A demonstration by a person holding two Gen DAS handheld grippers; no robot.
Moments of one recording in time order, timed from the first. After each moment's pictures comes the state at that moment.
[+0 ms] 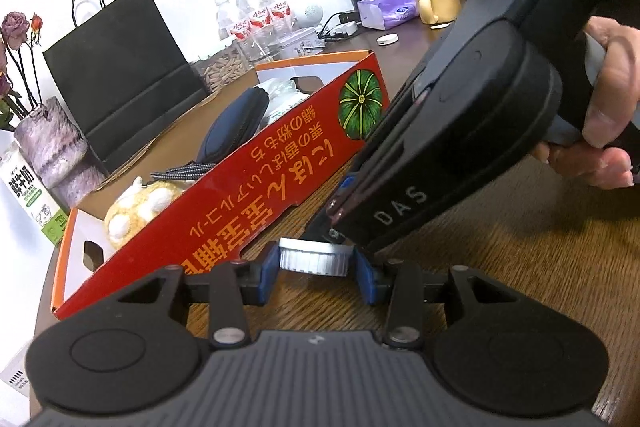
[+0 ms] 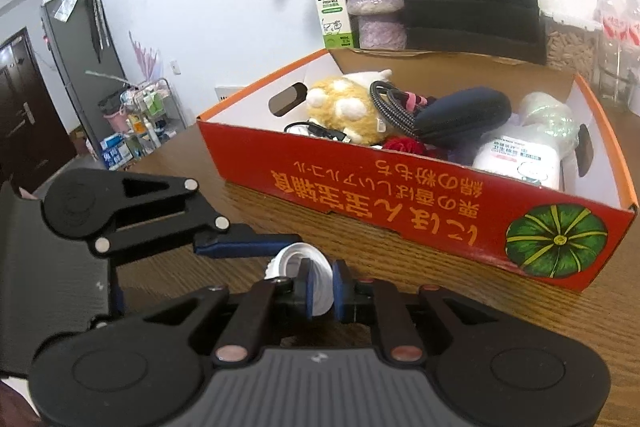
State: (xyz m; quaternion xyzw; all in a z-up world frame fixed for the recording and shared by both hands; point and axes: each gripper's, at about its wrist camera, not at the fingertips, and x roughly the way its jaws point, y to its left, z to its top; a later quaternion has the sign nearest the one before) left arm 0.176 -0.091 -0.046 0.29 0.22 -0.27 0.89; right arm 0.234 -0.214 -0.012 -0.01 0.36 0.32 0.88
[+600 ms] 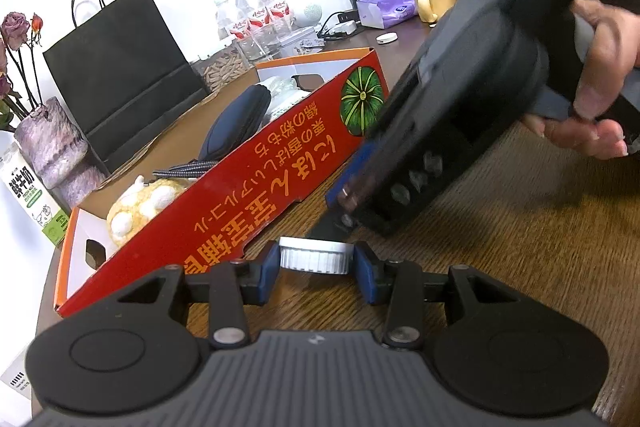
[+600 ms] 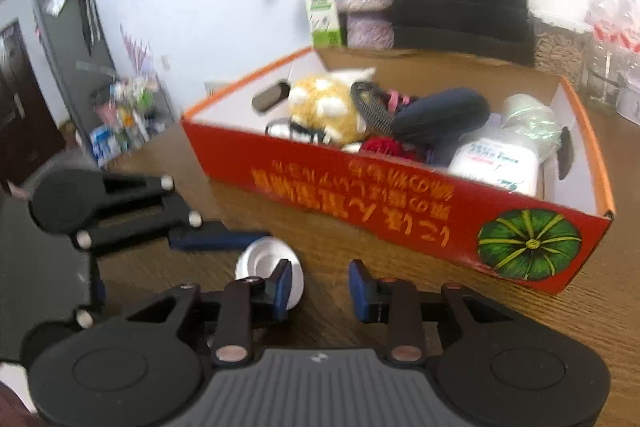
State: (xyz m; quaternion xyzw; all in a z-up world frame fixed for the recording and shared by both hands) left arm 0.175 -0.087 -0.047 0.29 0.22 -0.27 0.89; right arm 0.238 -0.217 -0.012 -0.04 0.37 0.31 0.87
